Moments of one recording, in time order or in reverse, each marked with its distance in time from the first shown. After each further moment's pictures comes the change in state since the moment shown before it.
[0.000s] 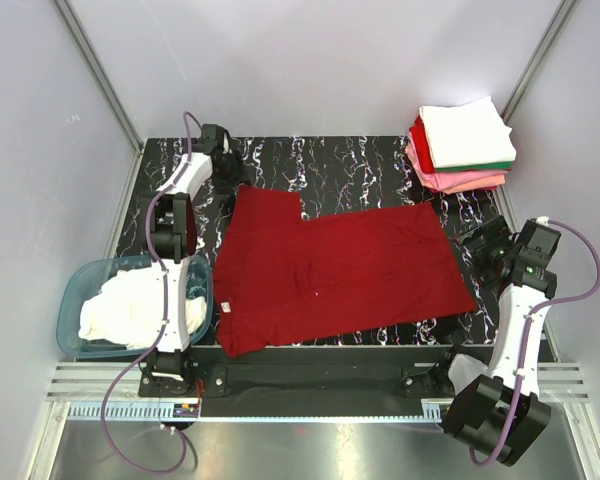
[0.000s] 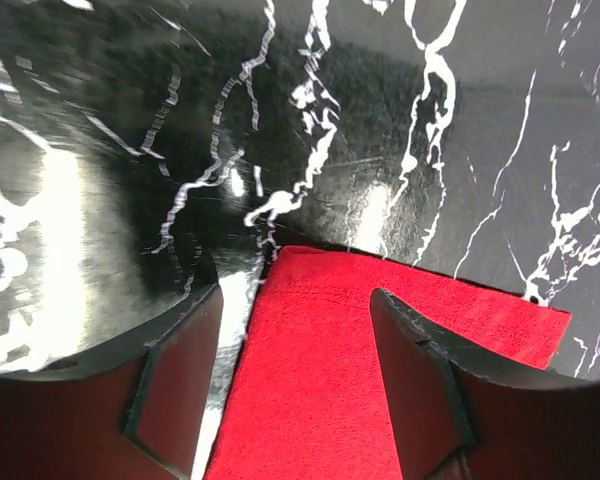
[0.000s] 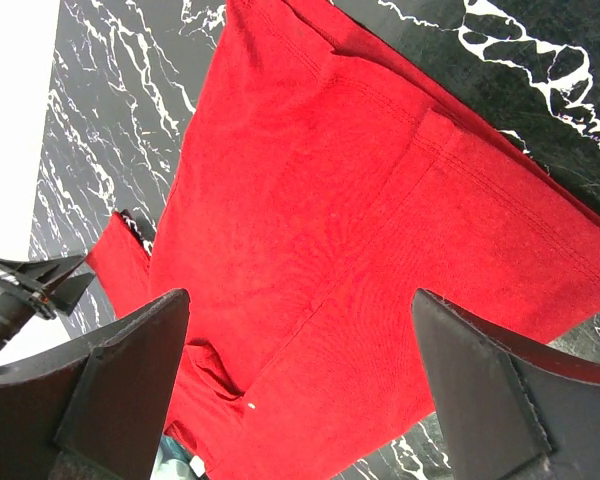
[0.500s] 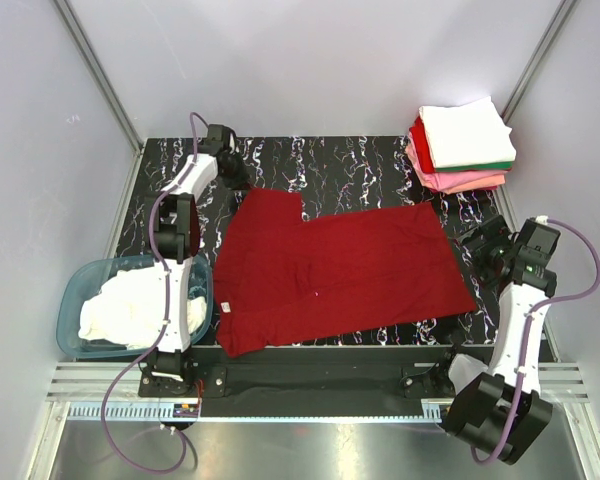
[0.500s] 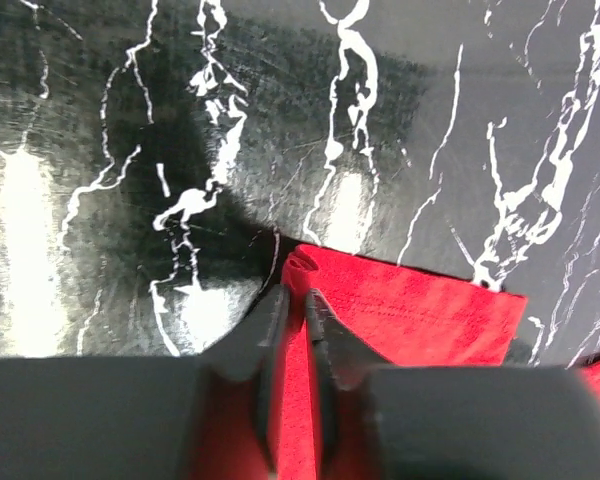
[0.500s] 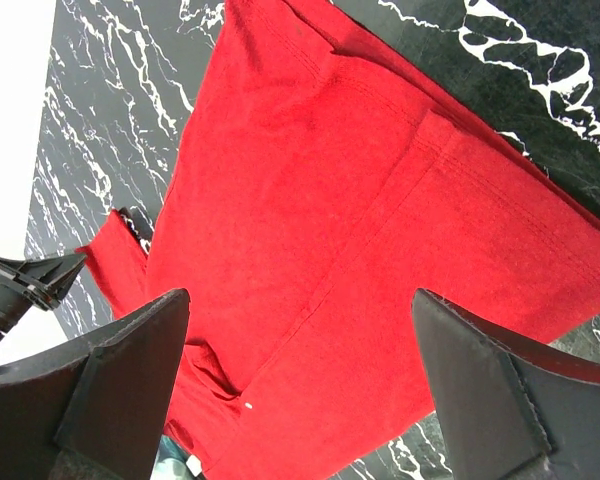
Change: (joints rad) left arm -0.024 0.012 -0.003 0.039 0.070 -0.028; right arm 0.003 0.005 0.000 0.003 0.001 -0.007
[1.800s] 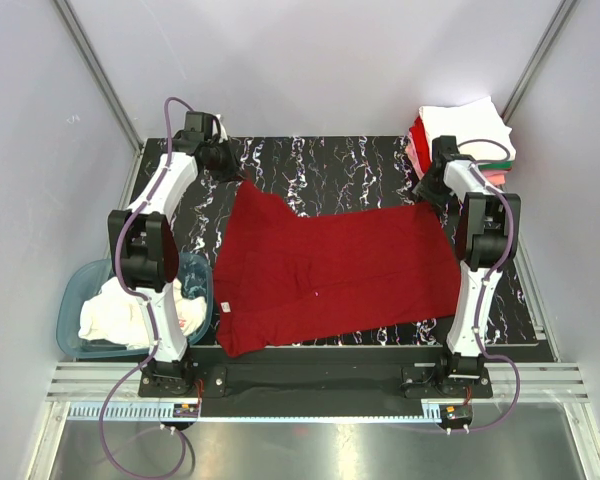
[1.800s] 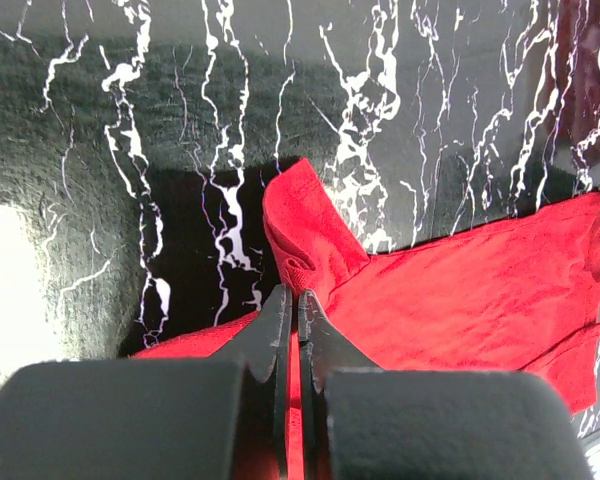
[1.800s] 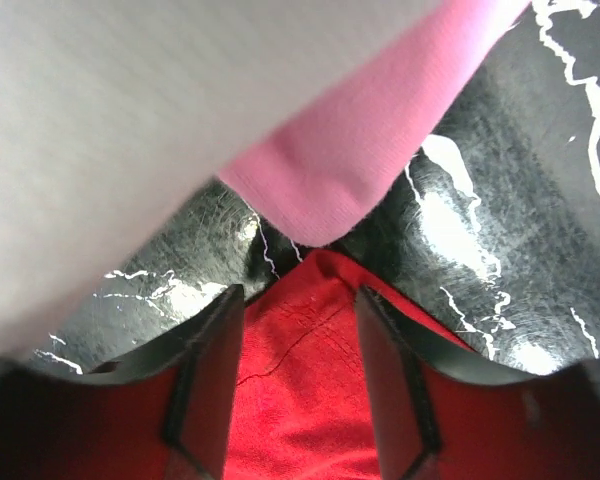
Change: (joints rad) left arm -0.004 -0.434 -0.291 -0.013 0.083 0.039; right arm 0.434 1.318 0.983 -0.007 0.521 -0.037
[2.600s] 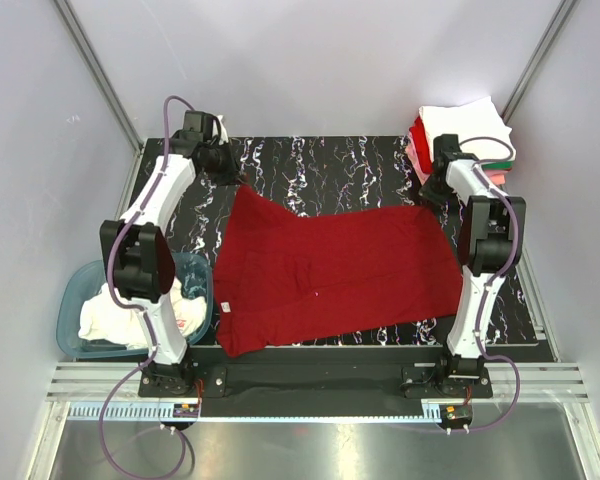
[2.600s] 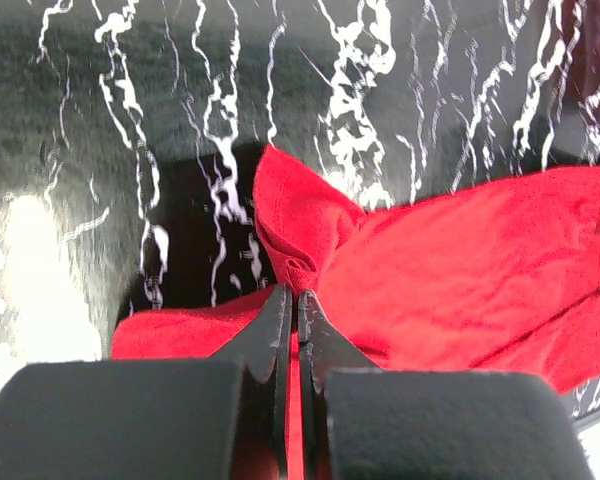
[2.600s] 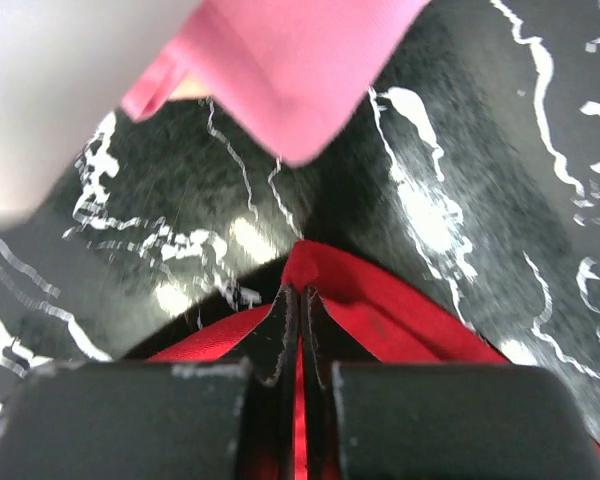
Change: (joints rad) left arm -0.028 -0.085 -0.032 -0.085 -0.022 0.034; right arm 0.007 -0.066 -0.039 -0.034 0.022 -0.023
